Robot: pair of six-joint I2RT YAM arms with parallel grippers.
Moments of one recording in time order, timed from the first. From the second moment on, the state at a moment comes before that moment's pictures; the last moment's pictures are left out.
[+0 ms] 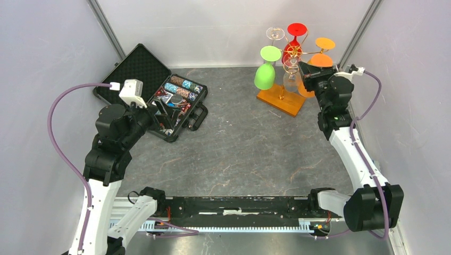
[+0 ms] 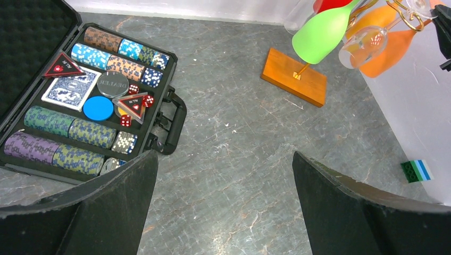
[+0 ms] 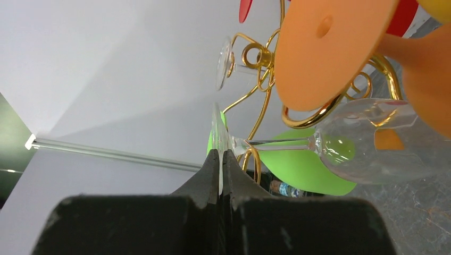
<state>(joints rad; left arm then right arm) -0.23 0.76 1.23 -0.71 0.13 -0.31 0.08 1.18 0.98 0.24 -0.02 1.29</state>
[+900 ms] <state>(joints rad) -0.23 0.74 1.18 -0.67 0.14 -0.32 0.08 0.90 0.77 0.24 0.16 1.41</state>
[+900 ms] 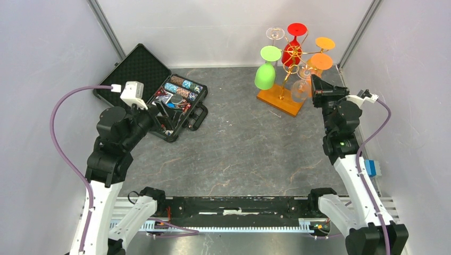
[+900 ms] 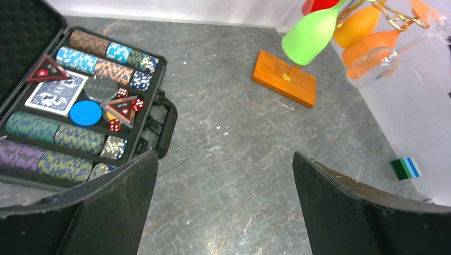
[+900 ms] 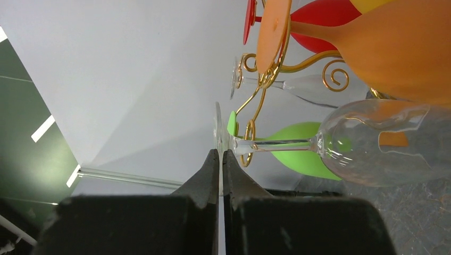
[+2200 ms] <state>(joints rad) -0.82 1.46 0.98 0.66 0.58 -0.07 0.08 0.47 0.58 0.02 -0.34 1.53</state>
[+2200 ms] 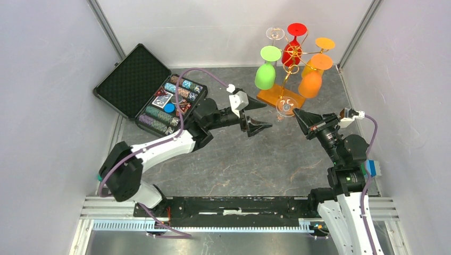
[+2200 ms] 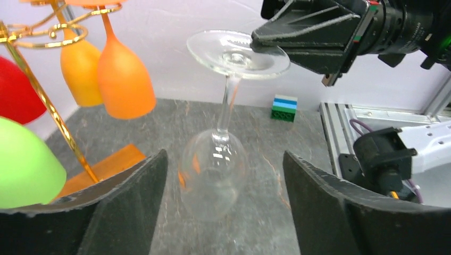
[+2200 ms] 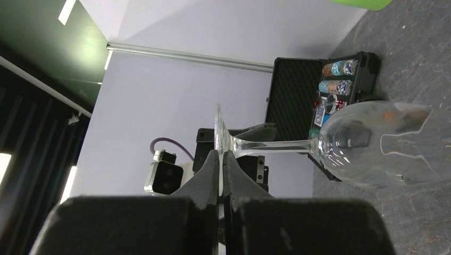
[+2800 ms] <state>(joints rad) -0.87 1.68 1.14 0.85 0.61 -0.09 0.08 0.49 0.58 0.07 -0.38 1.56</state>
